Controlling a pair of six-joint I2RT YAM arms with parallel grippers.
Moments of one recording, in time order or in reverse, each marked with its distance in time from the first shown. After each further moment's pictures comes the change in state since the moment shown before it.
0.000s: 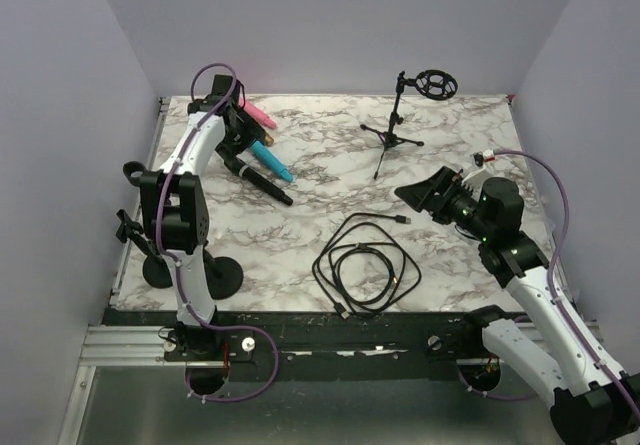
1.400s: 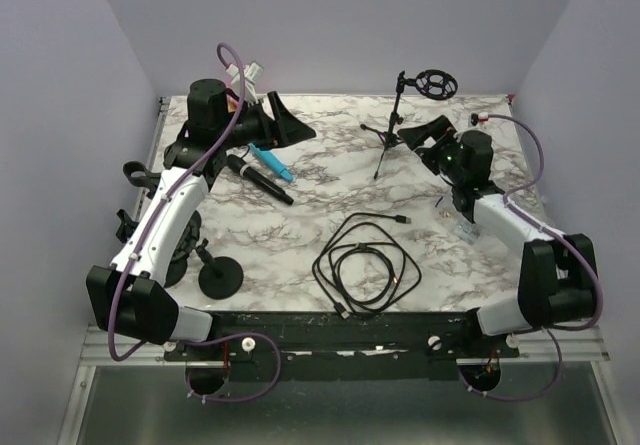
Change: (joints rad) left arm -0.145 -0.673 -0.454 0.616 0.749 0.296; right arm -0.109 0.643 0.156 0.546 0.163 0.076
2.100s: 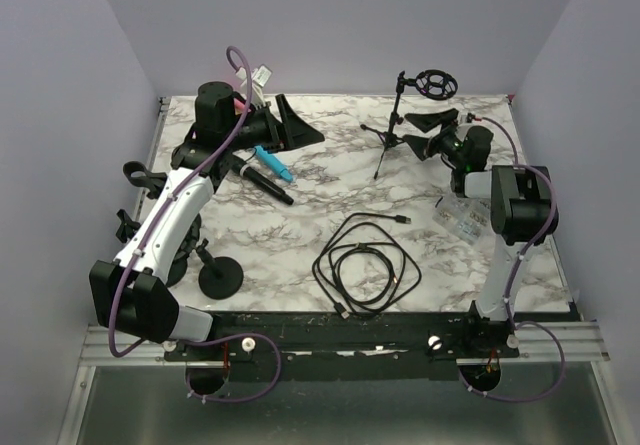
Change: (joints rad) left arm -0.034 0.013 -0.031 0.074 0.050 -0.053; right arm -0.203 0.639 0.199 0.598 -0.485 0.560
